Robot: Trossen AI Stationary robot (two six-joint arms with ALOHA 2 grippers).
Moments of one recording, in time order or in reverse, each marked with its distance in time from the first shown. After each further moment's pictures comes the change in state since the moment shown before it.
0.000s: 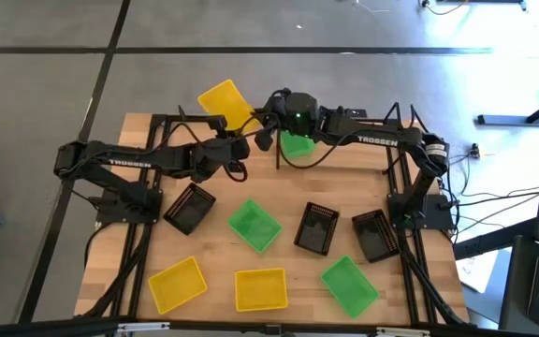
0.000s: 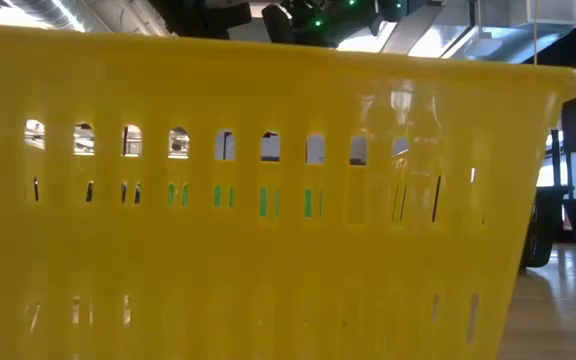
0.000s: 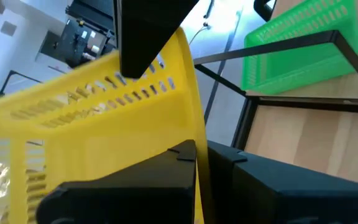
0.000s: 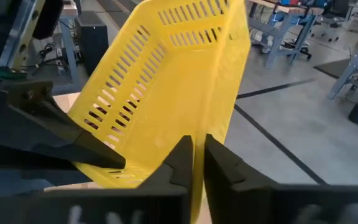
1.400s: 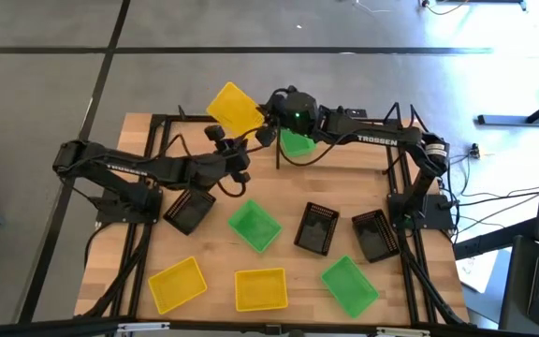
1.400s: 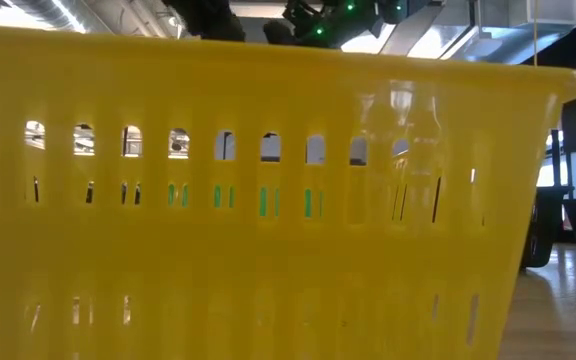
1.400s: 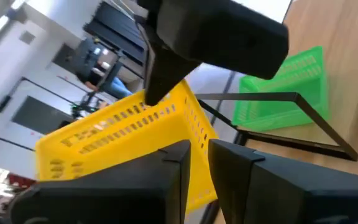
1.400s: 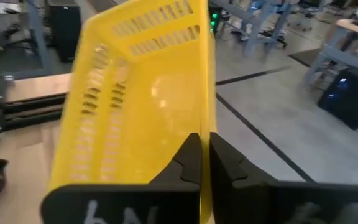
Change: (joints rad) left arm -0.151 -0.007 0.002 0.108 -0.125 -0.043; right arm 0.000 0.000 -0.003 -0.030 0.121 -0.020
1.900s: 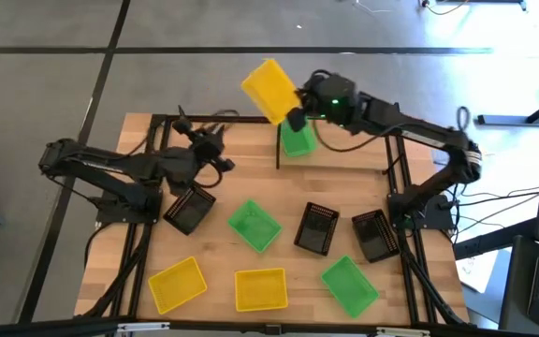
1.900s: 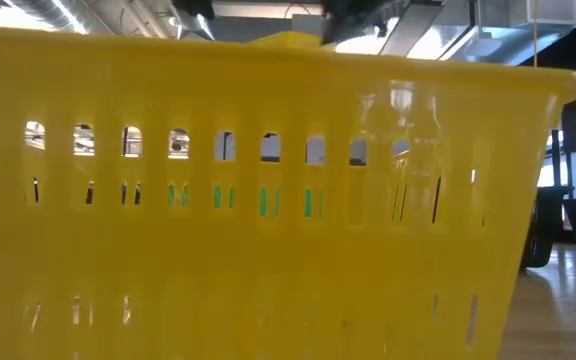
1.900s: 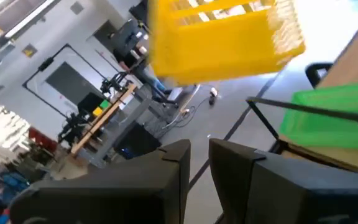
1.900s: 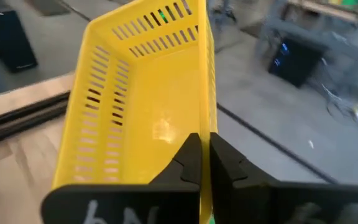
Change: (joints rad) left arm -0.056 -0.184 0.000 0.005 -0.212 -0.042; right arm -0.012 -0.268 0.053 -0.408 0.185 0.166
